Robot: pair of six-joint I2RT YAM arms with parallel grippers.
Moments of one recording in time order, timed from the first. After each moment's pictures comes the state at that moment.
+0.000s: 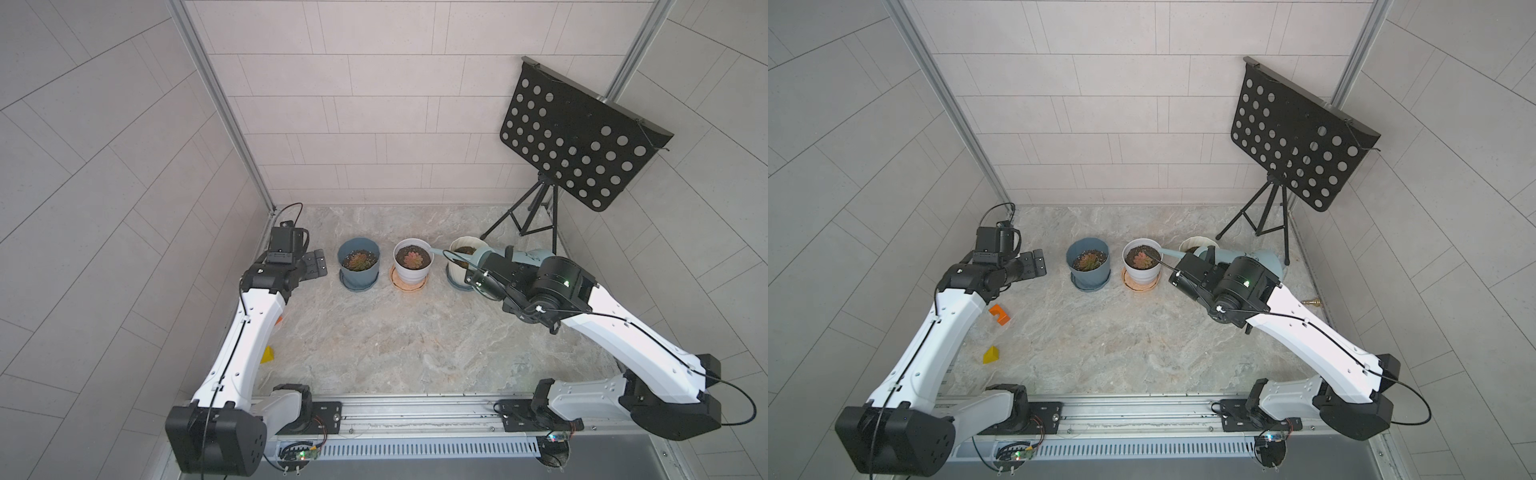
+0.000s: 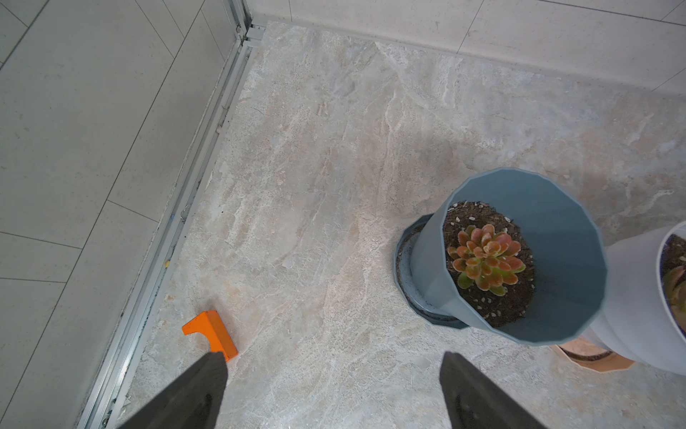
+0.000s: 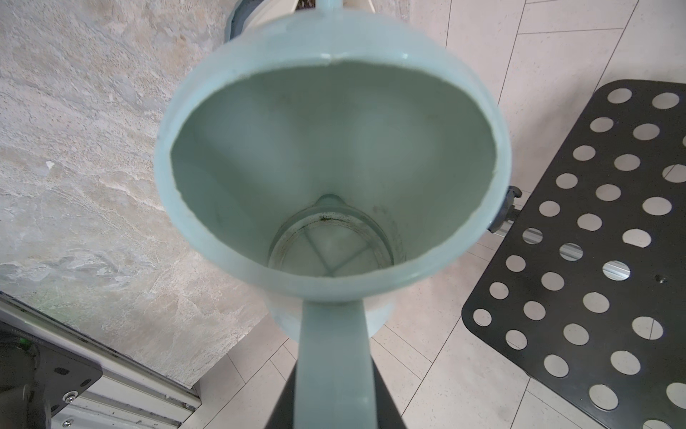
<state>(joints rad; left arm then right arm) -0.05 1.15 1.13 -0.82 -0.18 -0.23 0.90 1.27 1.61 -1.69 0.79 -0.39</state>
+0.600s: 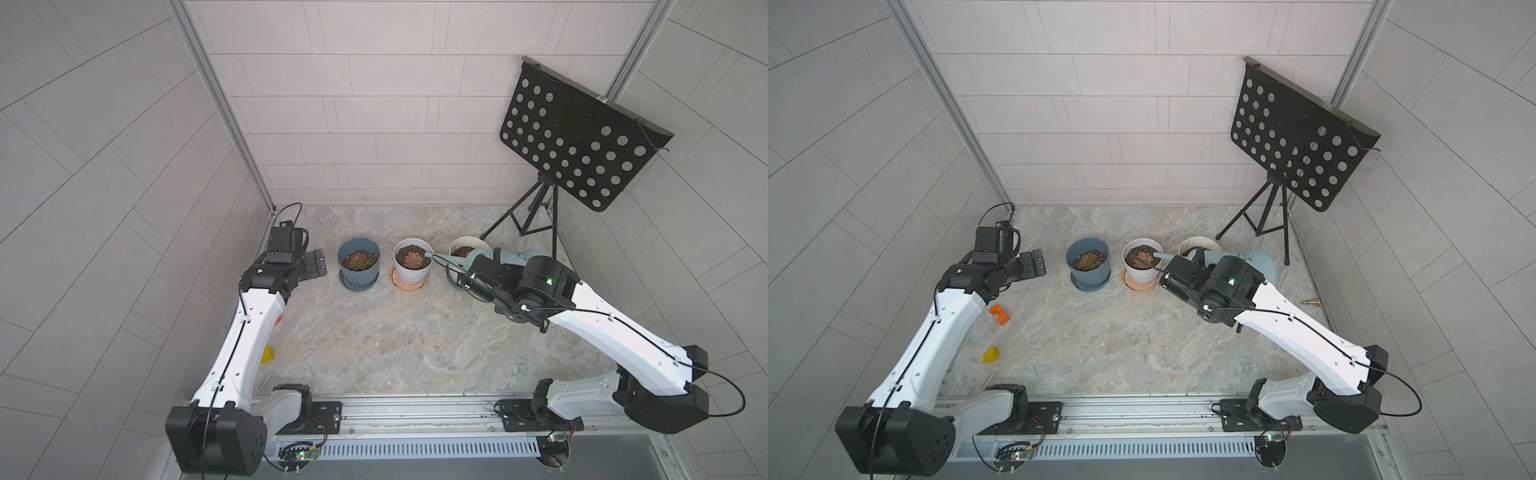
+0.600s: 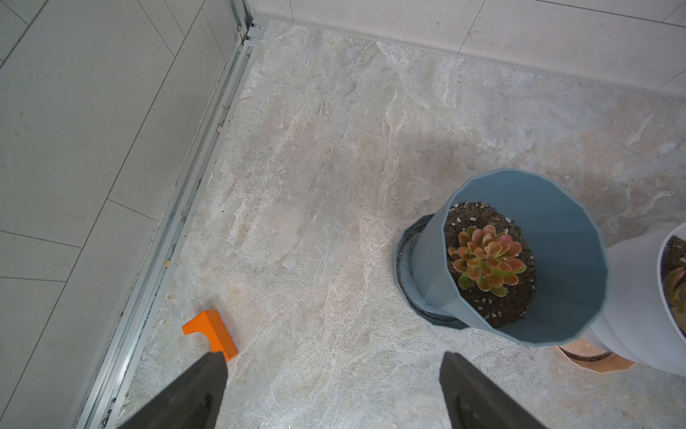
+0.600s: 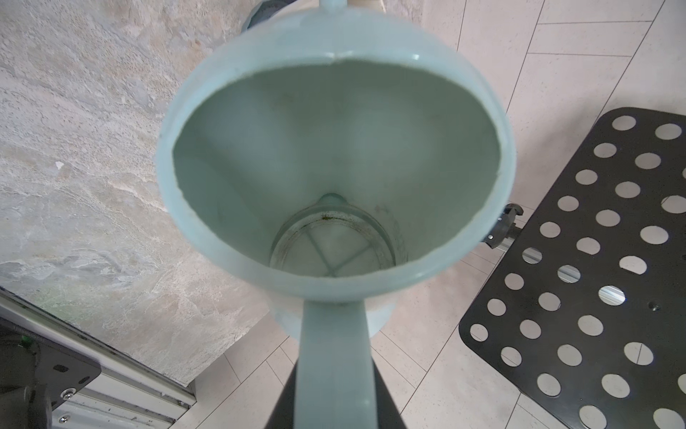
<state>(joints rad) -0.04 1.15 1.13 -0.82 -0.17 -0.23 0.93 1.32 1.61 -1.69 0.79 -0.39</state>
